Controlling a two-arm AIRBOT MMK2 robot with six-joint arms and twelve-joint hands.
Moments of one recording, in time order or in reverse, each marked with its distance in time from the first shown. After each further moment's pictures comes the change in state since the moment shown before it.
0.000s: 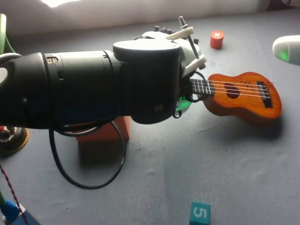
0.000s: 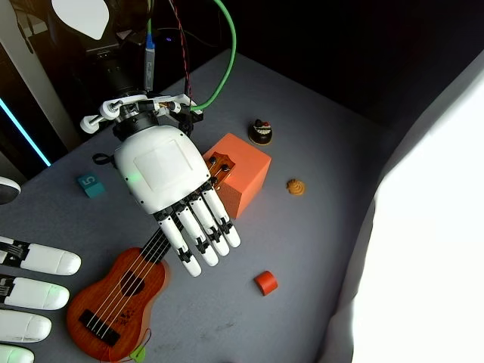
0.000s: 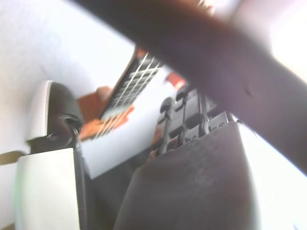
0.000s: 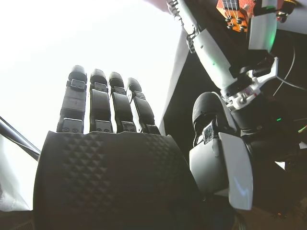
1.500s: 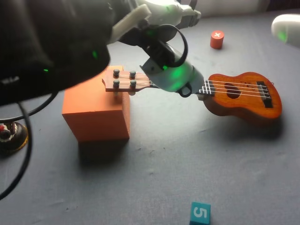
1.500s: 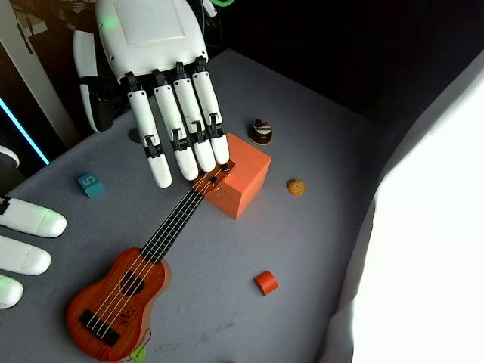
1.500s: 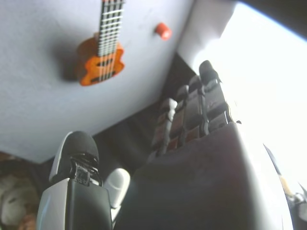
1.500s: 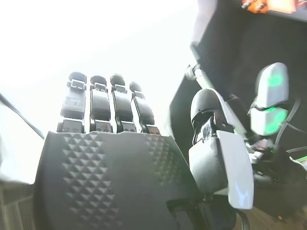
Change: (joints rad) left arm -0.302 0.402 -0.368 -0.304 -0.087 0.328; right arm 0.049 0.027 -0.110 0.310 0.122 -0.332
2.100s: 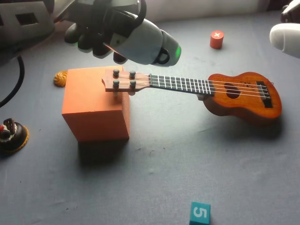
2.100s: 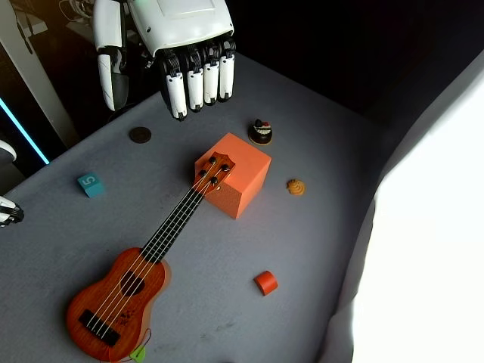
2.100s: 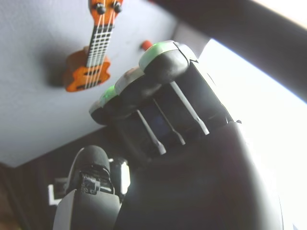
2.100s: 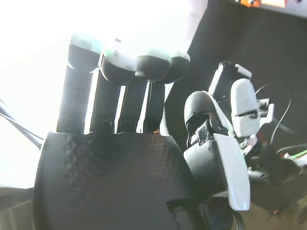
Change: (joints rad) left arm -0.079 0.097 -0.025 -0.080 0.019 0.097; right arm 0.026 0.007 -0.026 0.035 -0.052 -0.065
